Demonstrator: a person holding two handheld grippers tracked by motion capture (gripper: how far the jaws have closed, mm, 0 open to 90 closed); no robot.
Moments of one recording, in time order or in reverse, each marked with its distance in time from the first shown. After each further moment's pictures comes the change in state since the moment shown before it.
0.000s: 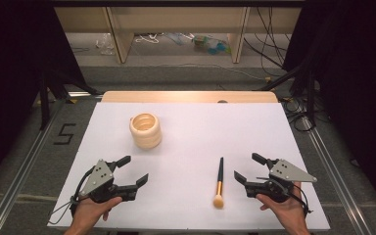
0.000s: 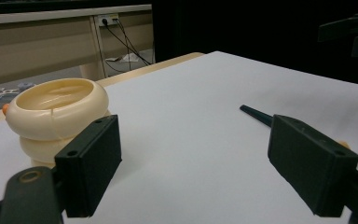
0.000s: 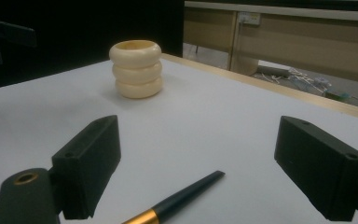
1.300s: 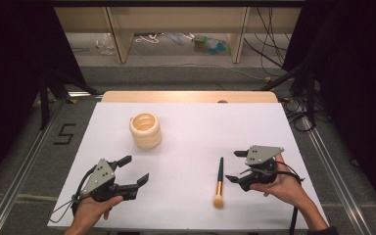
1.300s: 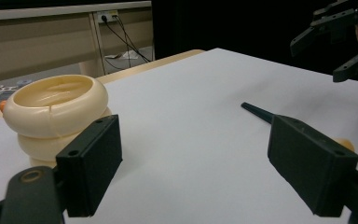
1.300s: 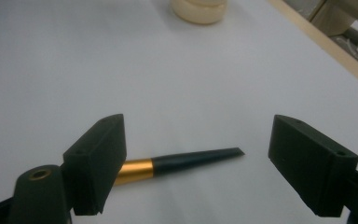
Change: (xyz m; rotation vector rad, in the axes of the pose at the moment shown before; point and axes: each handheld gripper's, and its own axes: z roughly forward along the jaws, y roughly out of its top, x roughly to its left) left arm 0.001 -0.002 0.003 0.014 0.000 -0.005; right arm -0.022 0.028 0.051 0.379 0.275 -0.344
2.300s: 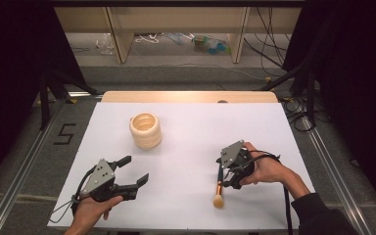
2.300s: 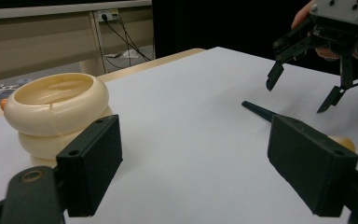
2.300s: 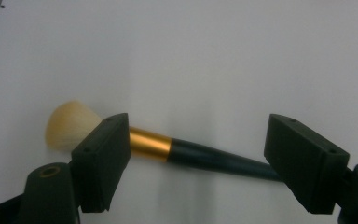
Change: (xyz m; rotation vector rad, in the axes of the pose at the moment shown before) left arm 0.001 -0.001 0.000 -0.002 0.001 -0.004; right arm -0.015 0.020 0.059 0.273 0.318 -0.320
